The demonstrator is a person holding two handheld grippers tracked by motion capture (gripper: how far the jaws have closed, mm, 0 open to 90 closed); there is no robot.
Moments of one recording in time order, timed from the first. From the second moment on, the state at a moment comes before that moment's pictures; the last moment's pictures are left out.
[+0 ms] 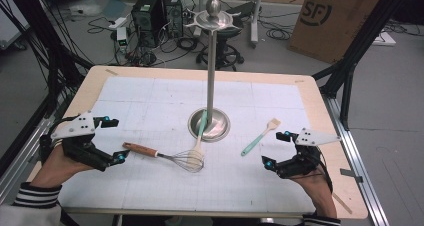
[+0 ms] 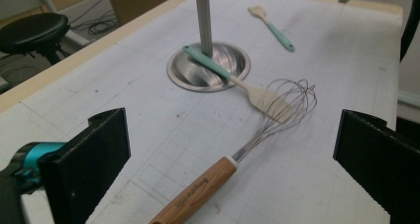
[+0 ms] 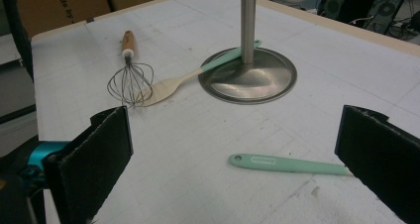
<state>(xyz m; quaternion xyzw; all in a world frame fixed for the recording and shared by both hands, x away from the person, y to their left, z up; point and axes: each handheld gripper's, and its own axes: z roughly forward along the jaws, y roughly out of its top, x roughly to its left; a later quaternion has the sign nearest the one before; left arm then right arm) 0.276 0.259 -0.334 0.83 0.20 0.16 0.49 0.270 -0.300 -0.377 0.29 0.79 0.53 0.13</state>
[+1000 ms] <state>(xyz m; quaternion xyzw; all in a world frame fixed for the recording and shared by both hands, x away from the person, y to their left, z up) 0.331 0.217 -0.360 0.93 0.05 0.07 0.35 0.267 -0.300 -0.372 0.28 0.79 0.53 0.13</state>
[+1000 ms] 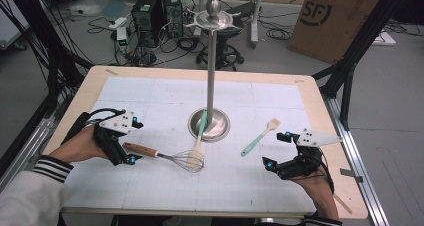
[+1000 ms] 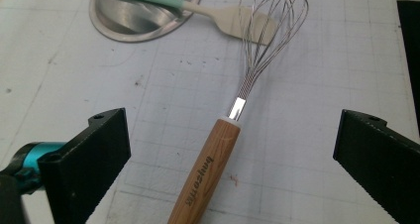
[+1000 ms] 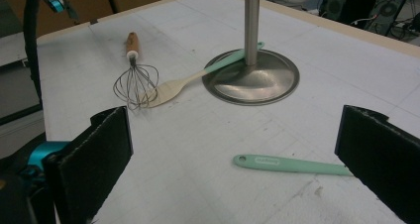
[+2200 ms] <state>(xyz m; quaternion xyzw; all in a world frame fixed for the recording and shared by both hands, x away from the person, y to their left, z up) 0.360 0.192 -0.412 0.96 0.02 0.00 0.26 0.267 -0.296 -0.373 0.28 0.79 0.52 0.13</state>
